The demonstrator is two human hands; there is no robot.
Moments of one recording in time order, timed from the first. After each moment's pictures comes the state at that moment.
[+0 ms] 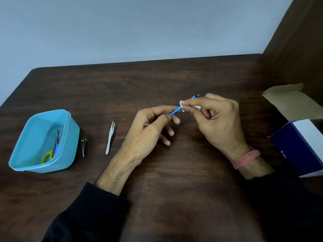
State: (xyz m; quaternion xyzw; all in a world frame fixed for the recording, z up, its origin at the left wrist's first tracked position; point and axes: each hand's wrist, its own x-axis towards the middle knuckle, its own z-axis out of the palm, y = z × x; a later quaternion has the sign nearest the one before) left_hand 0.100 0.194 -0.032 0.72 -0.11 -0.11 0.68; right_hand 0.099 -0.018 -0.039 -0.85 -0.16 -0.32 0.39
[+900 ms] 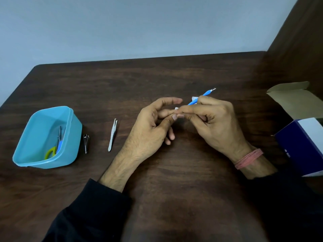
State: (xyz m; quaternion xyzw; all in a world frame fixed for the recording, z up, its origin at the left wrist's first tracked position) left_hand 0.099 0.194 -0.036 0.76 -0.15 -0.07 0.63; right_hand 0.093 -0.013 -0.035 -0.86 -0.25 -0.28 0.34
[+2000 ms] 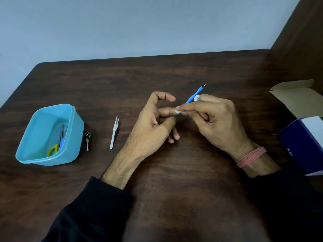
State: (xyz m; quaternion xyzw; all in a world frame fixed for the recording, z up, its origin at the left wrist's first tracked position) left_hand 0.095 0.194 -0.032 0.74 -0.14 -0.08 0.65; right_hand 0.095 -0.018 -0.040 -0.88 -0.24 -0.26 0.33
